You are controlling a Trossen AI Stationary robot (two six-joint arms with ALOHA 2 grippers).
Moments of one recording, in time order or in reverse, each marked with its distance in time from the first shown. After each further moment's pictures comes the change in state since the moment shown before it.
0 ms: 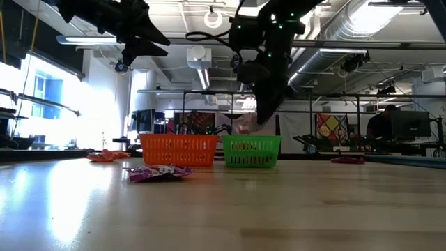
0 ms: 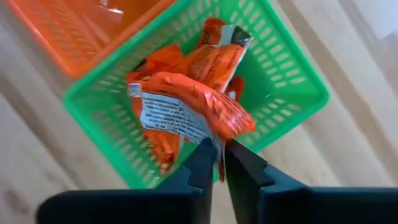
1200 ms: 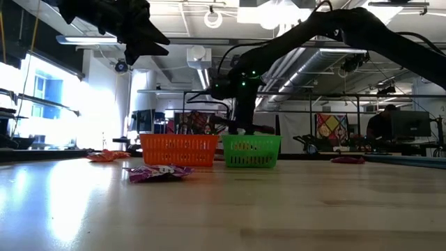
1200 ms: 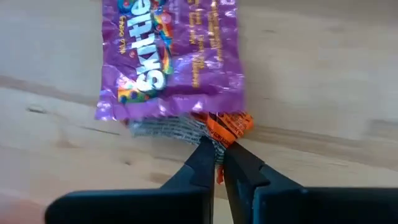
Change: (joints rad) left arm 0.000 0.007 0.000 -0.004 0.058 0.090; right arm -0.286 0.495 0.512 -0.035 -0.069 0.503
